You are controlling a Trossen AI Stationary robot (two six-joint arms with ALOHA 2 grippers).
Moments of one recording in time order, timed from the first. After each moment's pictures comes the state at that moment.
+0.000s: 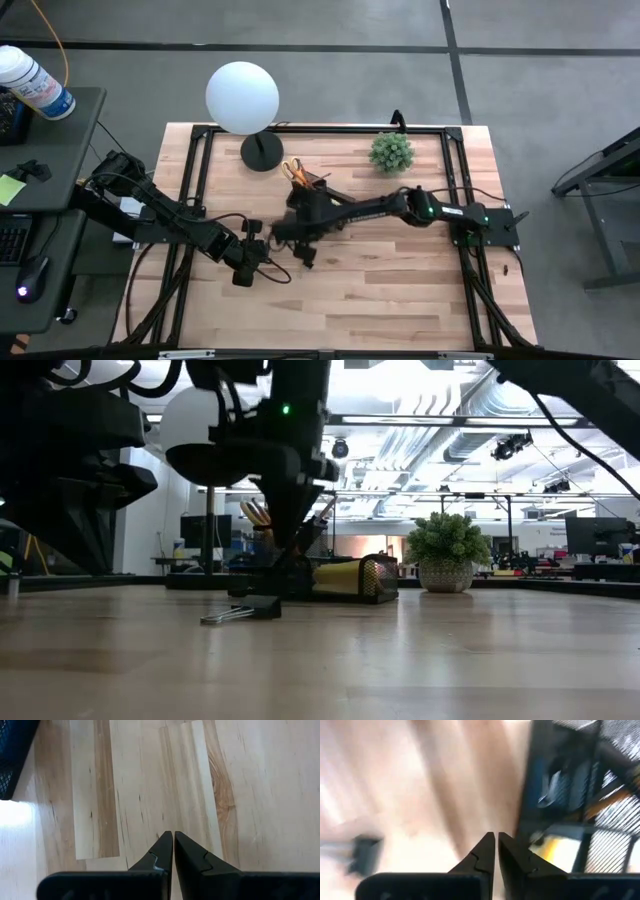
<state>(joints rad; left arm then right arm) -0.43 1.40 0.63 -0.42 -0.33 -0.32 0.12 2.48 2.36 -1.31 0.31 0.40</state>
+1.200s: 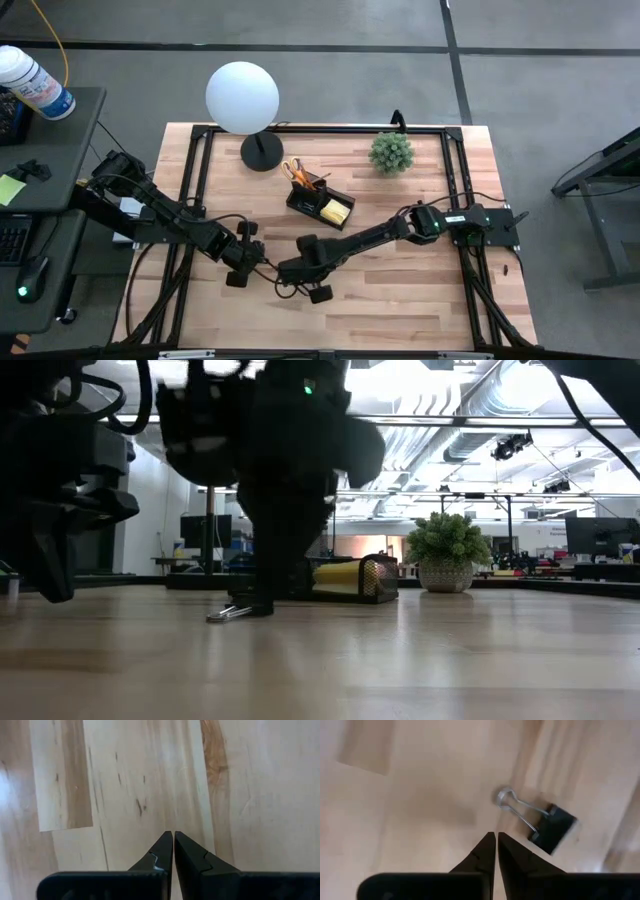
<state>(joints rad) -0.43 1.40 0.57 -0.42 -0.23 -0.37 0.30 2.49 2.20 -1.07 0.08 0.04</state>
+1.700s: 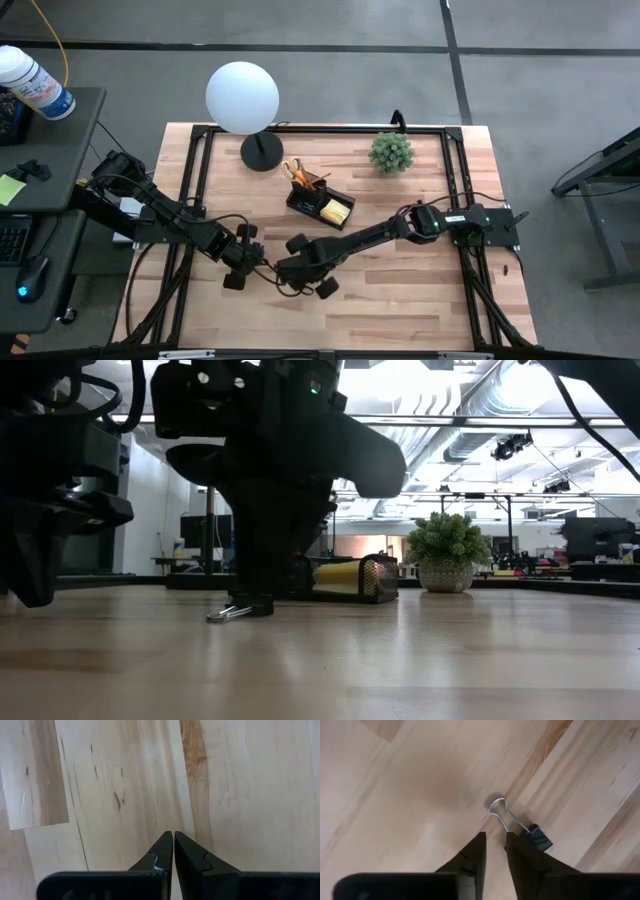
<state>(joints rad) -0.44 1.40 0.57 -0.42 -0.15 -0.37 0.30 2.49 2.22 -1.06 0.11 -0.32</state>
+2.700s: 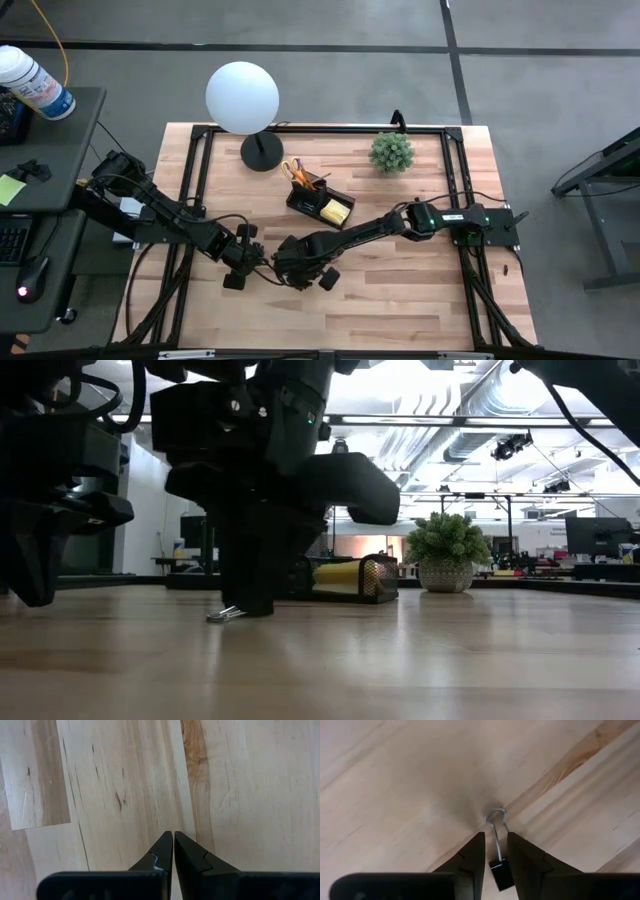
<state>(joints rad) -0.43 1.40 0.57 -0.42 -0.15 -0.37 0.26 2.51 2.22 -1.03 0.03 -0.65</state>
